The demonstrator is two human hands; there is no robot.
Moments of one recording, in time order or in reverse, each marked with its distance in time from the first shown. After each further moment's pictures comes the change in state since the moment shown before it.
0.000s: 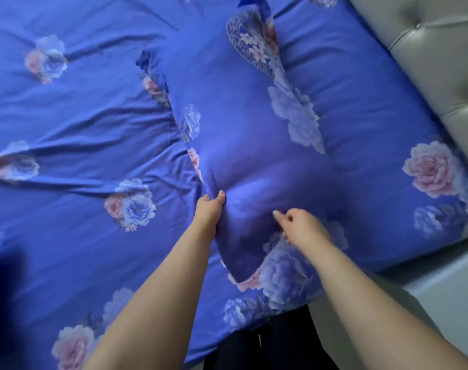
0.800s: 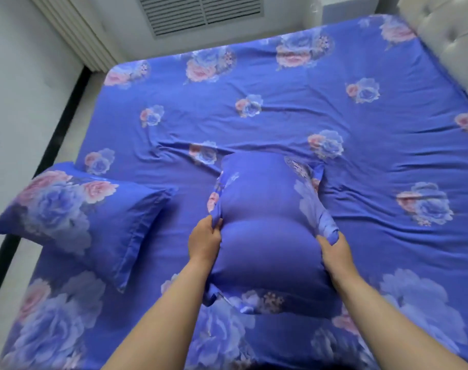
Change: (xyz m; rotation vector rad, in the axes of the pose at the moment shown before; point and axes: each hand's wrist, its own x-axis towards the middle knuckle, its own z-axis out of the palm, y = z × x) left_hand -0.203 -0.076 -0.366 0.397 0.679 0.385; right_hand -0.187 -0.189 0.138 0.629 0.138 -0.314
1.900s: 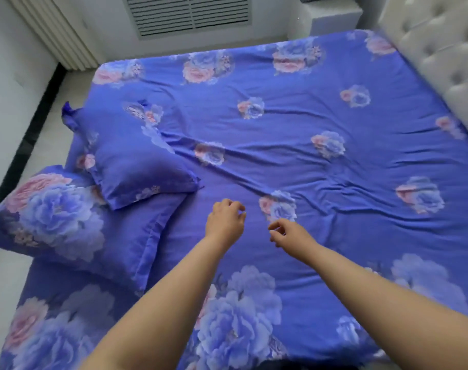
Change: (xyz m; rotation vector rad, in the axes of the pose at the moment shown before) left_hand 0.068 -0.056 -0.076 0.313 -0.184 0.414; right_hand -0.062 -0.048 0.182 -0.581 -0.414 -0.291
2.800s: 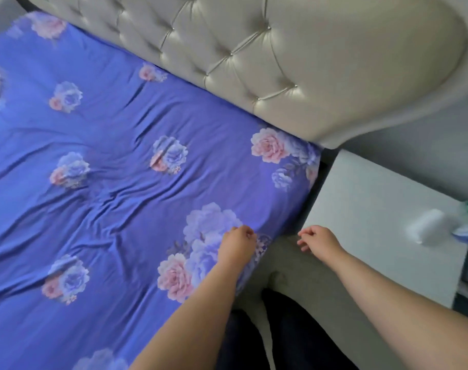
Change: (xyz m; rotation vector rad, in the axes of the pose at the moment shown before) left_hand -0.173 0.593 0.396 0.164 -0.707 0.389; right_hand -0.354 0.593 -0.273 0.818 0.644 0.824
